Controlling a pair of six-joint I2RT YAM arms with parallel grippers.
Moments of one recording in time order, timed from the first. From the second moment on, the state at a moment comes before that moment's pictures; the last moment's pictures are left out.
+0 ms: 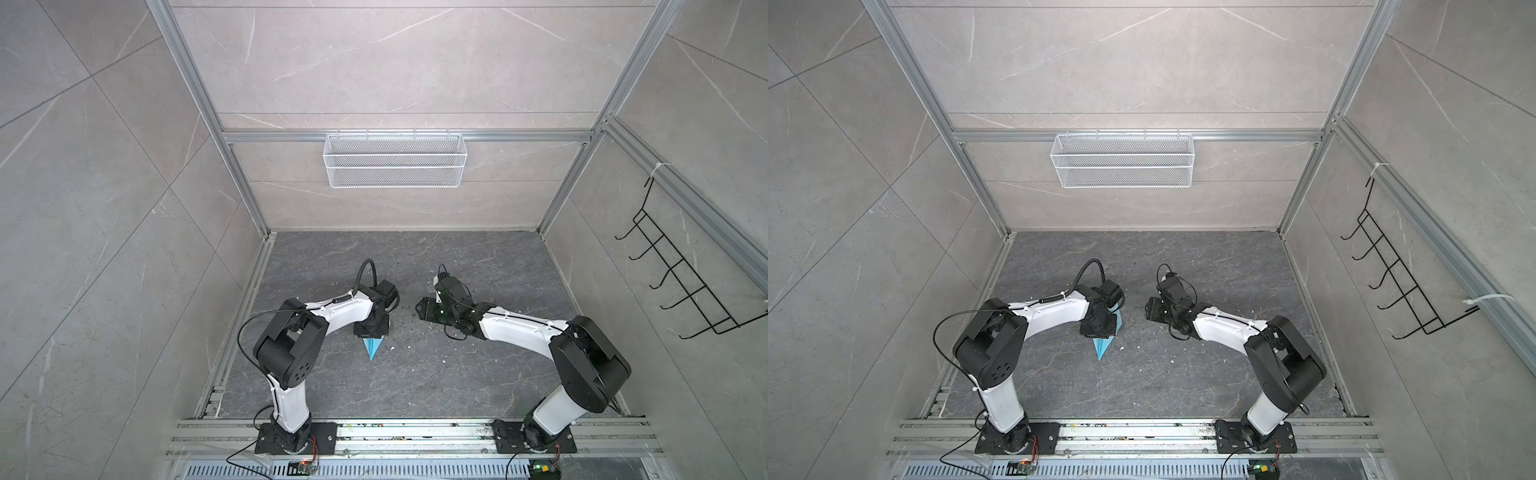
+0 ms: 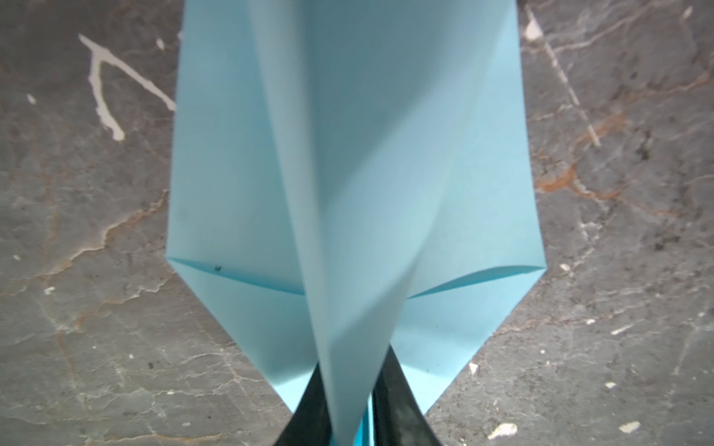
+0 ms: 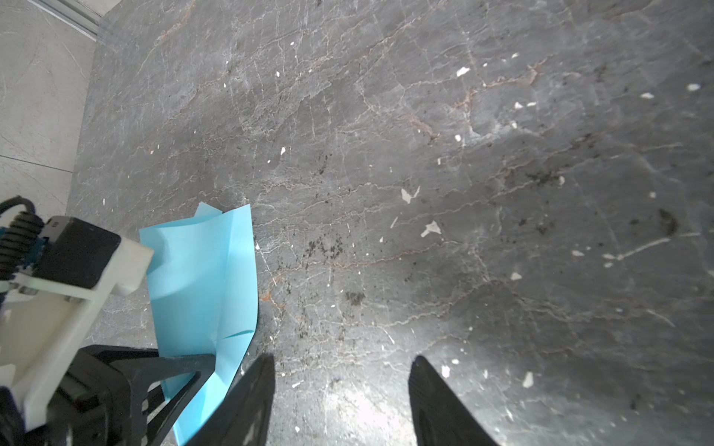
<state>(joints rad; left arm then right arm) -0.67 1.83 1.15 -0.78 -0.10 -0.60 0.64 1.64 0.90 -0.06 -0.03 0.69</state>
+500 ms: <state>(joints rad) -0.70 1.84 1.25 -0.83 -0.15 -0.61 0.64 1.63 0.90 -0.09 -0.01 0.69</state>
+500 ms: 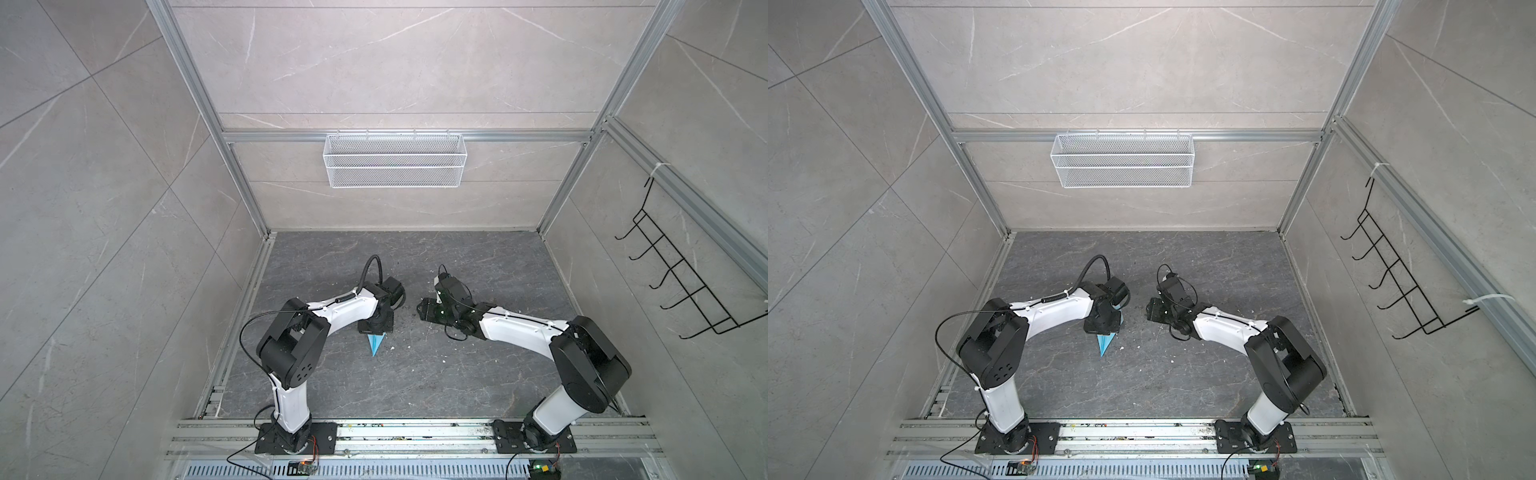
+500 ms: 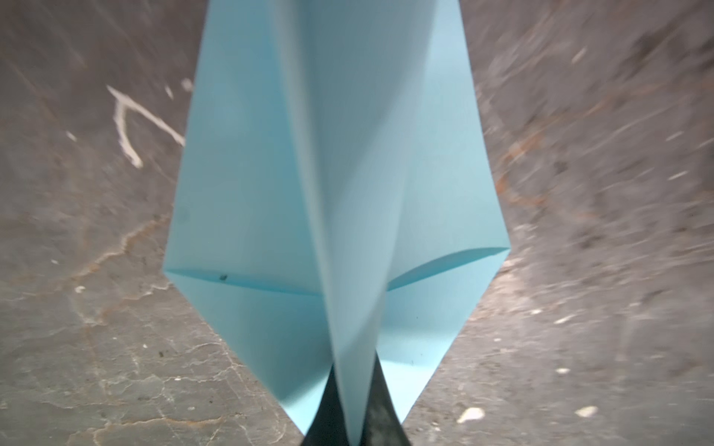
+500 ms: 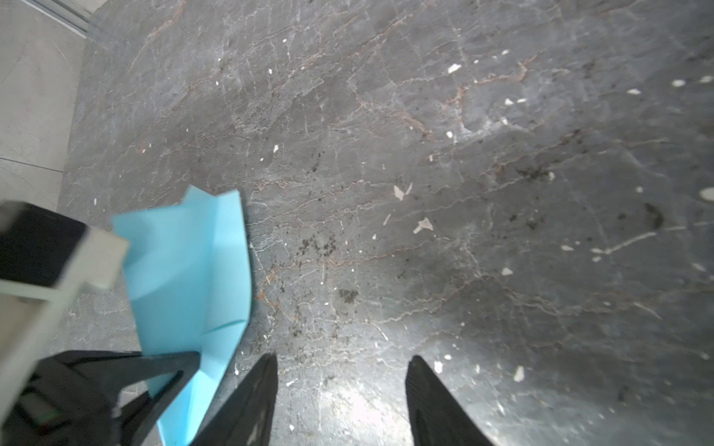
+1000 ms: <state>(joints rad) -0.70 2.12 1.61 -0.84 -0.18 -0.61 0.63 1.45 0.80 -0.18 0.15 0.68</state>
